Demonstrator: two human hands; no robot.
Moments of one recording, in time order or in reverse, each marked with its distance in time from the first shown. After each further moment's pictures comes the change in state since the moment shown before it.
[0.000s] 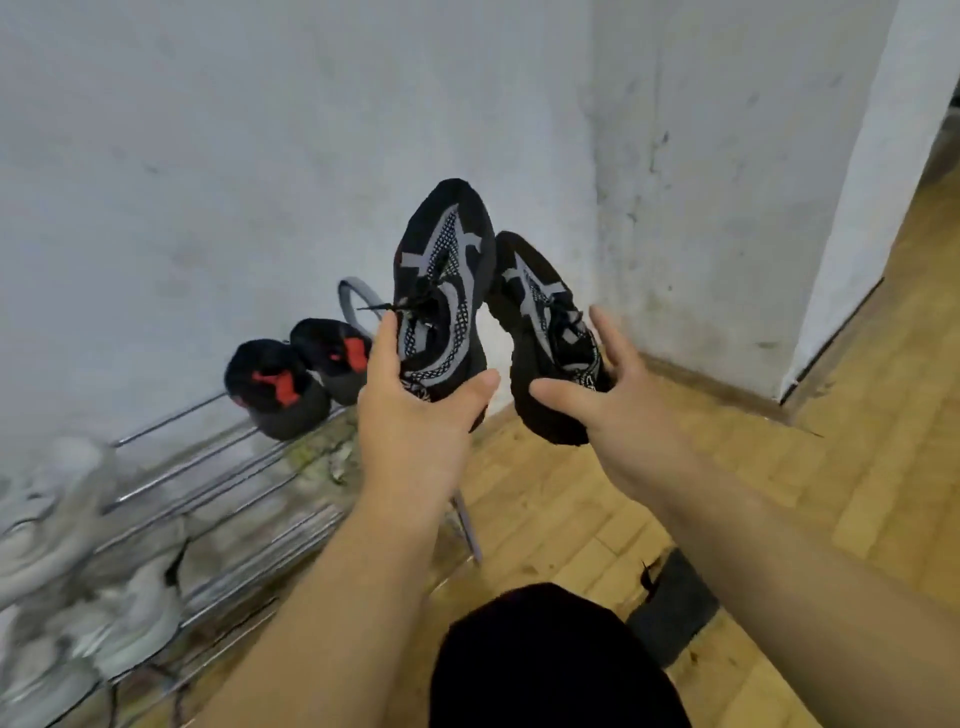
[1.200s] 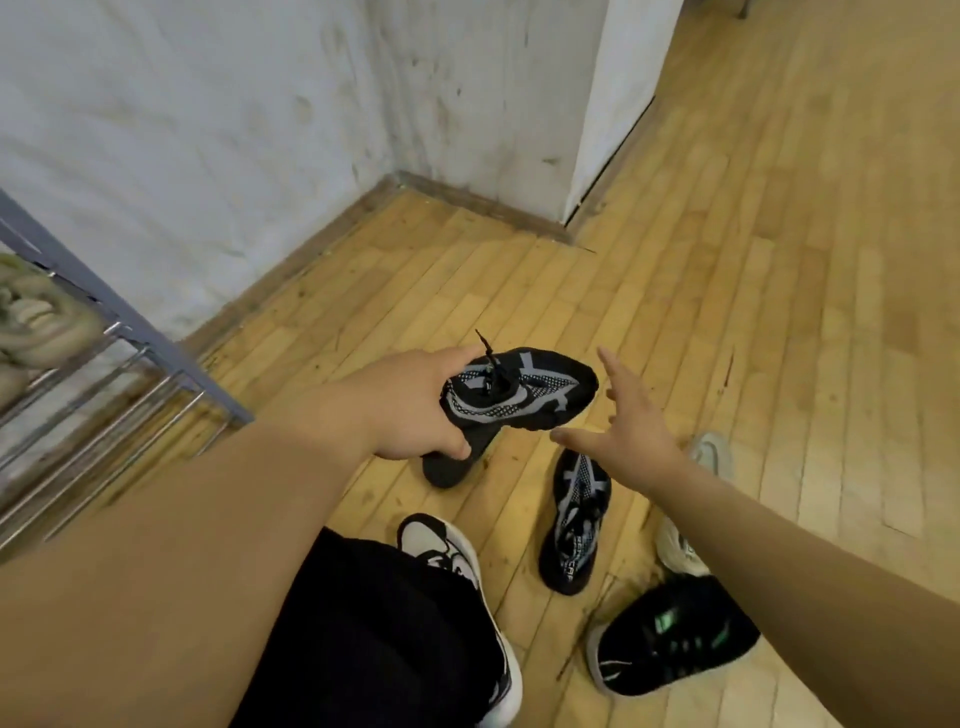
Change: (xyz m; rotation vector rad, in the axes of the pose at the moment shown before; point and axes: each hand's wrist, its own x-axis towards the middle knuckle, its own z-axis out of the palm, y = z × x) left_hand -0.069 -0.122 0.181 0.858 -1.346 0.074; right_hand -0.162 0.174 -0.249 -0.883 0.229 0.531
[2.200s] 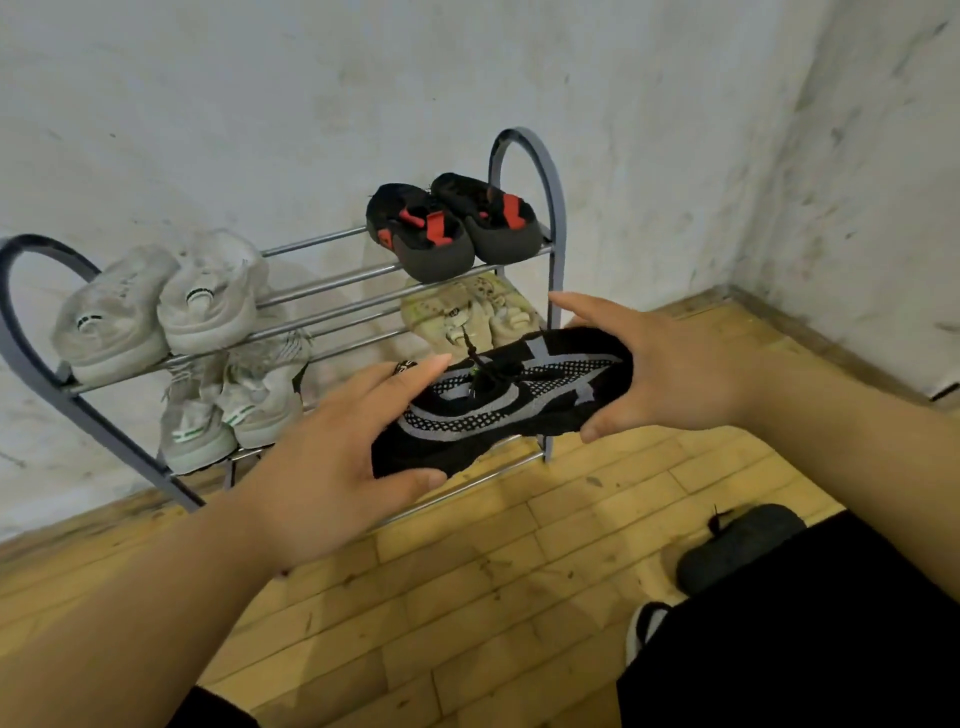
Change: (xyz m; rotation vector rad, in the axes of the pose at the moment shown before) left_hand -0.360 -0.172 -0.005 -0.119 0.825 -0.252; right_hand -0.037 -0.385 0.087 -0.230 -0.675 -1.041
